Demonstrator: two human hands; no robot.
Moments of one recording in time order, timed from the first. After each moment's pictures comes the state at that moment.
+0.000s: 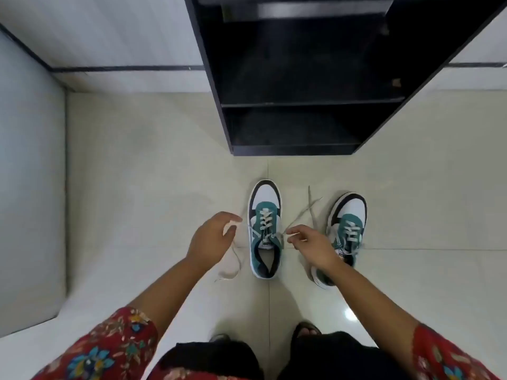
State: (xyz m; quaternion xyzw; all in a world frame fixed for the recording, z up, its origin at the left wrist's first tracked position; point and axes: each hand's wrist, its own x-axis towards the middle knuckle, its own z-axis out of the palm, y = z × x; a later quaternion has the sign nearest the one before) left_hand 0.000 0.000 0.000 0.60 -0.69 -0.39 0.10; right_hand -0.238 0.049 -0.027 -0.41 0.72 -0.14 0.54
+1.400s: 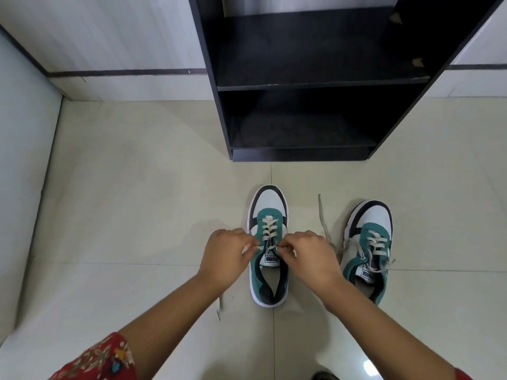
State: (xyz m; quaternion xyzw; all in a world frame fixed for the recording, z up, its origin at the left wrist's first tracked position) left_hand -0.029 0.010 -0.093 0.52 -0.82 -0.23 0.08; right_hand -0.214 0.046 -0.084 -0.70 0.68 -0.07 0.21
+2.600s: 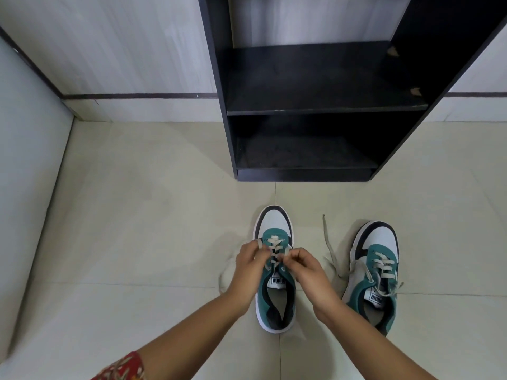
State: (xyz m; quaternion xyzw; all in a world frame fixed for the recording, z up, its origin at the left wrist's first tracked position) left_hand -0.066 0.014 -0.081 0.60 -0.43 -0.60 0.29; right_hand -0.194 0.044 -0.083 -0.31 0.63 -0.39 0.59
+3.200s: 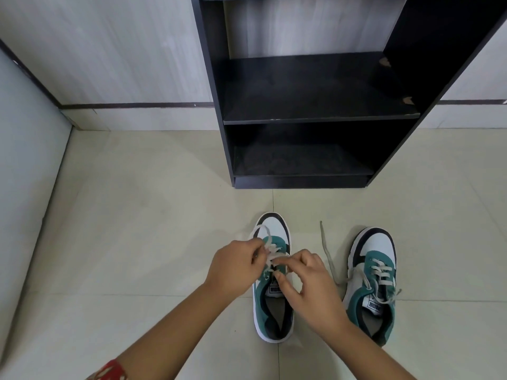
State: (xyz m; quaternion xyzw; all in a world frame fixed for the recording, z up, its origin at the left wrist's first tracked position) left_hand -0.046 -0.015 -0.060 0.55 -0.79 -0.25 0.12; right_hand -0.203 0.057 -0.071 -0.66 0.65 -0.29 0.26
